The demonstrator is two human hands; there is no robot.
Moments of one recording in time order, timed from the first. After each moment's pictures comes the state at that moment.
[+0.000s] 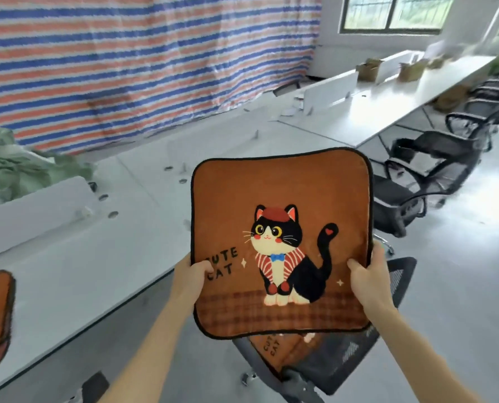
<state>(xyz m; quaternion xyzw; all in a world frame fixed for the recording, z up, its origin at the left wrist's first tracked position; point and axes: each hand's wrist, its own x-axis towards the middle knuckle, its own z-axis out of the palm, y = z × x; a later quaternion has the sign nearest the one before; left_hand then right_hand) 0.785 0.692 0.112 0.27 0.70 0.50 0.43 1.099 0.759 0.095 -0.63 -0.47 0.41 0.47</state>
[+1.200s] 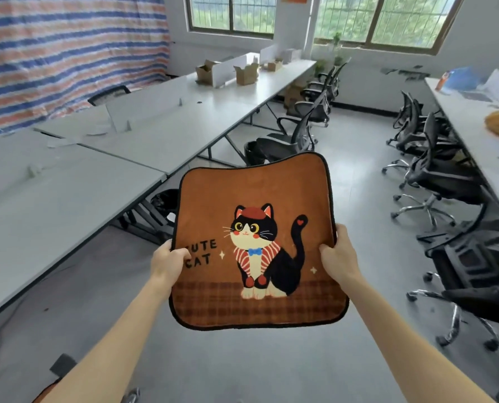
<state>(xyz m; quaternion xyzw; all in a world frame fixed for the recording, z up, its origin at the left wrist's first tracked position) 1.385 1.190 0.064 0.42 0.68 0.38 0.47 1.715 1.132 0.080 -0.75 -0.43 0.29 0.41</state>
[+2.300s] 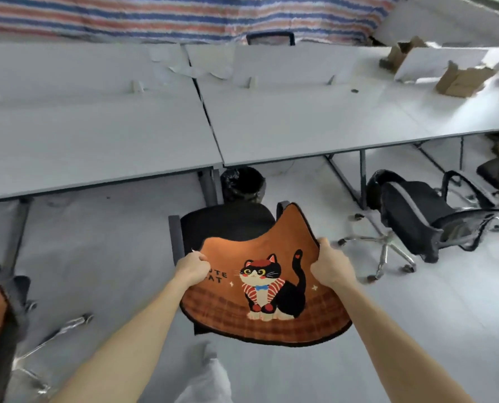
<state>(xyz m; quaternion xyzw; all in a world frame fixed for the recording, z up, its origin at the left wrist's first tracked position) 1.546 1.567 -0.059 0.25 0.86 0.18 0.40 1.799 1.735 0.009 -0.56 -0.79 0.21 -0.08</state>
